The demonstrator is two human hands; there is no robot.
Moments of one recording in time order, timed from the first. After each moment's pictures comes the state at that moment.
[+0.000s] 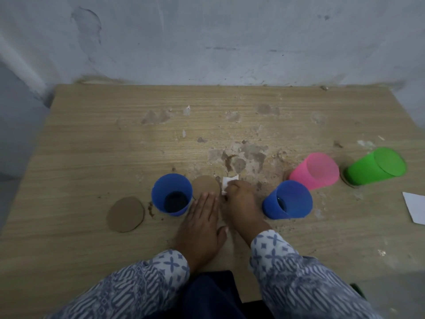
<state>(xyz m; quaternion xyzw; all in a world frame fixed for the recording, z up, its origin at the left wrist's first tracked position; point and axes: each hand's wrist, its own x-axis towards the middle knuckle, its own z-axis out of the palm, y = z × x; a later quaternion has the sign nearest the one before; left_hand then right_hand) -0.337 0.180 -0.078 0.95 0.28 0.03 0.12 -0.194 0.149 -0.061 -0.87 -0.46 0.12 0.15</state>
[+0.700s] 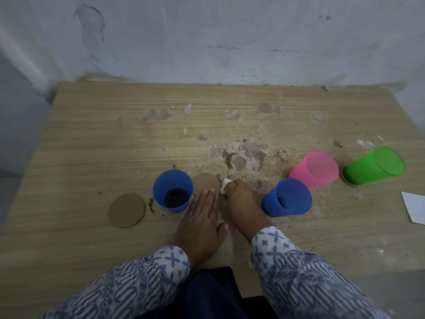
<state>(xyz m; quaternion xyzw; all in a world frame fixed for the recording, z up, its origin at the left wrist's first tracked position) -0.336 0.179 -0.075 0.95 0.29 0.03 0.12 -0.194 0.155 -0.057 -0.87 -0.46 0.17 0.10</state>
